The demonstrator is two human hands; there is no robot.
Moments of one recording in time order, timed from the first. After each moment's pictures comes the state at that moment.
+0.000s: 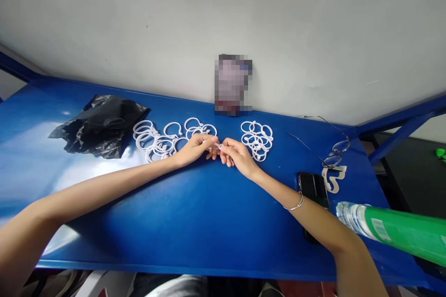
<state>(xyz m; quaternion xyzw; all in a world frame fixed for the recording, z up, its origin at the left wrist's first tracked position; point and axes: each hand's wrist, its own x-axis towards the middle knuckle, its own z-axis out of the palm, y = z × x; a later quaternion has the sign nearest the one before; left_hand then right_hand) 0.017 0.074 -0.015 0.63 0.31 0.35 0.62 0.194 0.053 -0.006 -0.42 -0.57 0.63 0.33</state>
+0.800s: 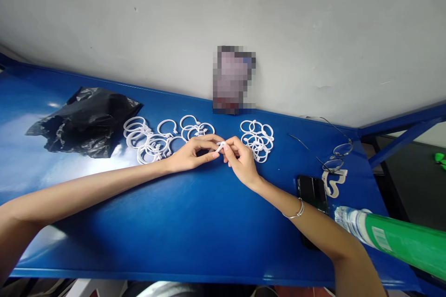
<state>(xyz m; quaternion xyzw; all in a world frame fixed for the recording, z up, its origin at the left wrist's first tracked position) 0.014 0.070 -0.005 0.73 0.26 0.34 0.53 0.198 0.041 -0.009 -0.48 -0.65 0.45 0.38</state>
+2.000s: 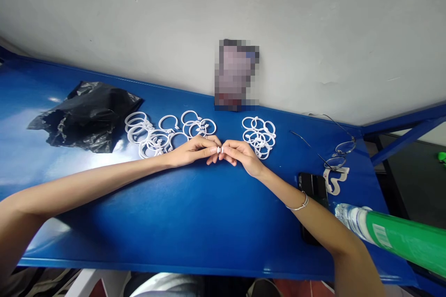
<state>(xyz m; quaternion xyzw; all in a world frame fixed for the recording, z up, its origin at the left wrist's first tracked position) 0.007 0.070 -0.007 0.69 0.22 0.27 0.64 0.214 0.055 -0.013 -0.36 -0.57 0.68 0.30</state>
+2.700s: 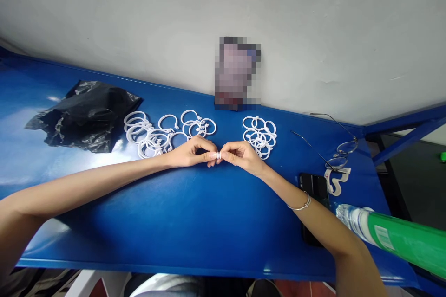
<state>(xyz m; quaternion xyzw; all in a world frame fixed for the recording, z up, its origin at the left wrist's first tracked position) 0.009 0.071 0.000 0.72 0.22 0.25 0.61 0.210 0.059 0.001 -0.34 -0.63 0.64 0.28</state>
